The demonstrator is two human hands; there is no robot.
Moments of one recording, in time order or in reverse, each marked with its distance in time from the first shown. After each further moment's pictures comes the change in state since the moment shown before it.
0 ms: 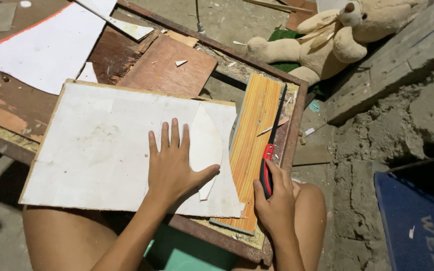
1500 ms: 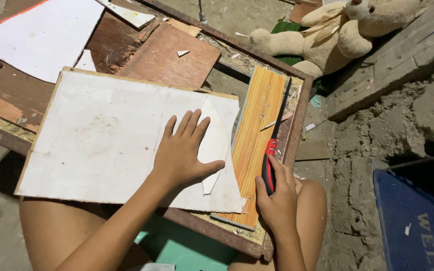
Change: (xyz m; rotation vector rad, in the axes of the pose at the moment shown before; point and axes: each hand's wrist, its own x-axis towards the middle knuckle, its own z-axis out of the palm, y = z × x) left_hand 0.019 -0.008 0.015 -0.094 -0.051 0.235; right_hand -0.001 0.000 -0.001 0.016 -0.012 0.007
